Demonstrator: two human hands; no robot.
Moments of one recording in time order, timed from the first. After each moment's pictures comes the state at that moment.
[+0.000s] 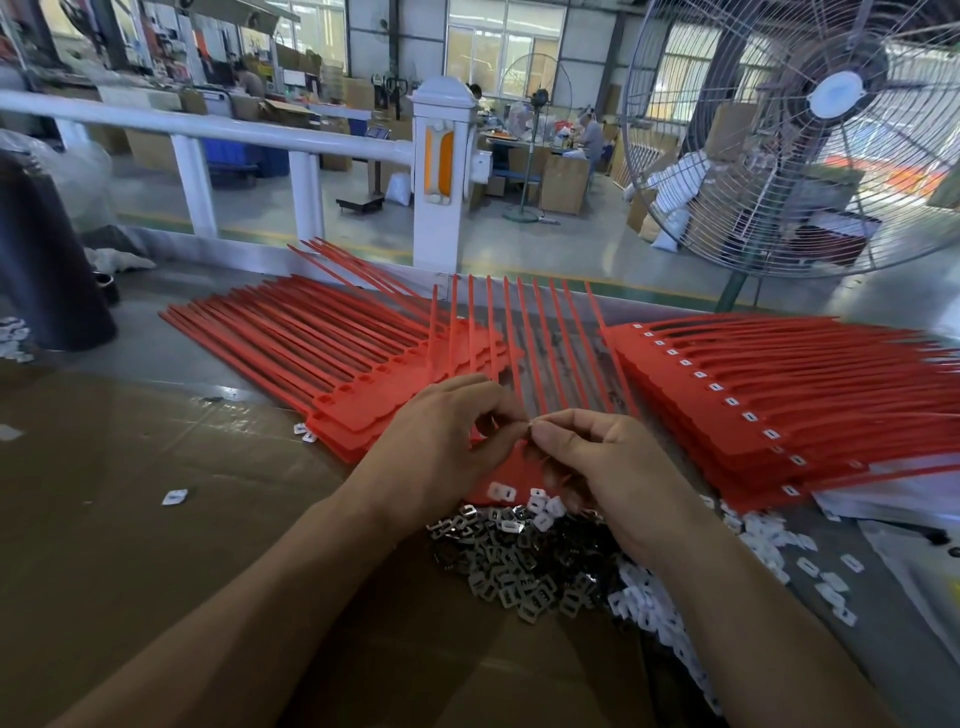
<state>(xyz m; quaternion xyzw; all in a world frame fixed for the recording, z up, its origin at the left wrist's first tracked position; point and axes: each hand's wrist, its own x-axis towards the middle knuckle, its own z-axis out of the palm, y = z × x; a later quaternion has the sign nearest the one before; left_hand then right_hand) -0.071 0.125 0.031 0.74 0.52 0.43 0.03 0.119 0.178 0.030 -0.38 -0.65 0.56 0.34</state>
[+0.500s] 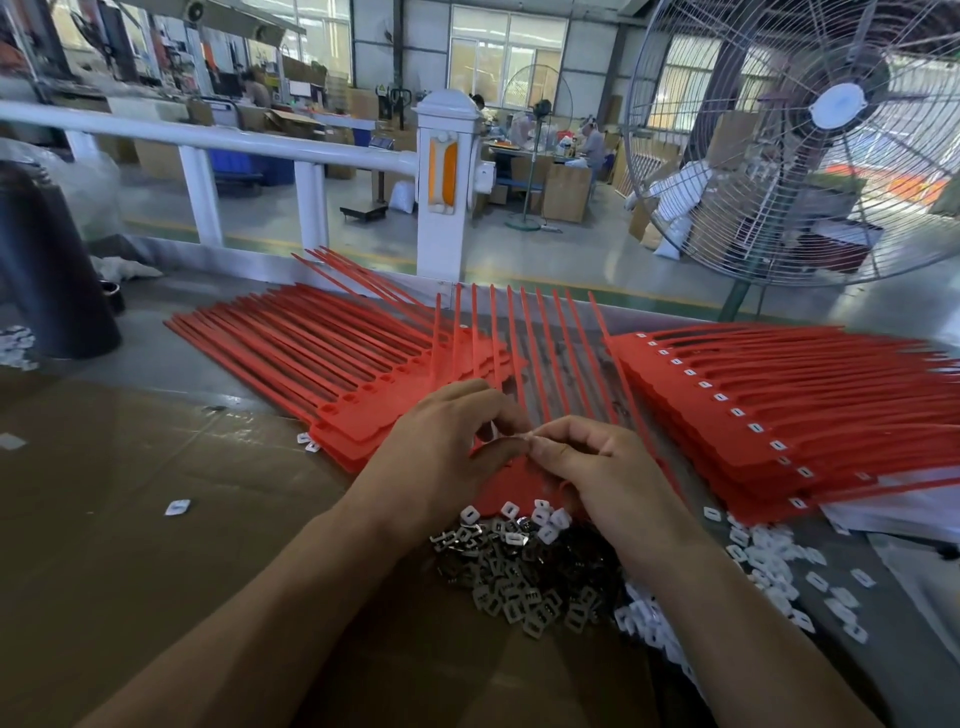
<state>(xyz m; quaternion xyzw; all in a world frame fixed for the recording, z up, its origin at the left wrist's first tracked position) -0.073 0.121 0.035 0.73 0.53 0.42 0.03 0.113 0.173 0.030 -0.39 -0.69 0.51 0.34</state>
